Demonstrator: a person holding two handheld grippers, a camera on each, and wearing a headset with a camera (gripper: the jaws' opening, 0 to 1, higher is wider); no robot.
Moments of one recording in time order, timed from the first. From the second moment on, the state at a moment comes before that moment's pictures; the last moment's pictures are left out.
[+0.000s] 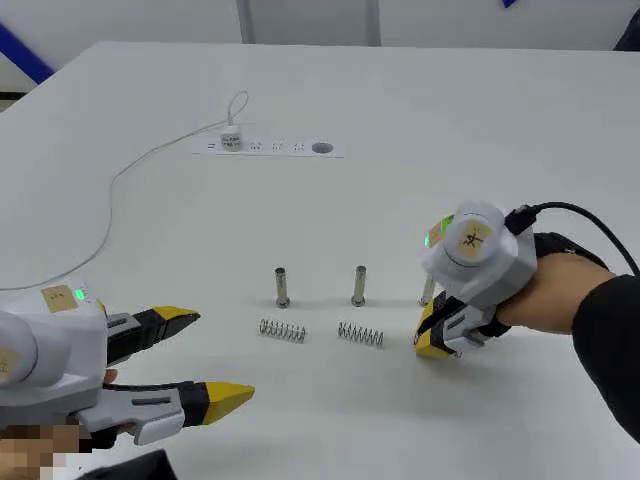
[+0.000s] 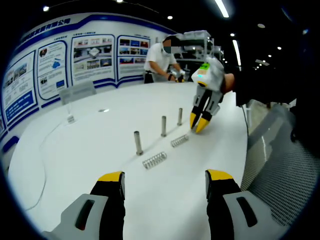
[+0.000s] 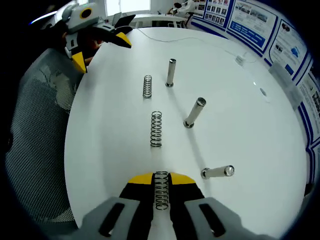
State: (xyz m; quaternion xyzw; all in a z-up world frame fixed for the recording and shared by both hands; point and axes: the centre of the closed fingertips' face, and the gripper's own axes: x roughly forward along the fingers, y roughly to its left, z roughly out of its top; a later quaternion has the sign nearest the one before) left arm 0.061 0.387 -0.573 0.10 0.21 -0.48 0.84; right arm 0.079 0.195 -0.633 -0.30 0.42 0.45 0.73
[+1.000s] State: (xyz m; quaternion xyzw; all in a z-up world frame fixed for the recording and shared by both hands) left arm 0.062 0.387 -0.573 0.10 0.21 -0.48 0.84; right arm 0.089 0.178 -0.605 -0.18 0.36 0.39 0.83
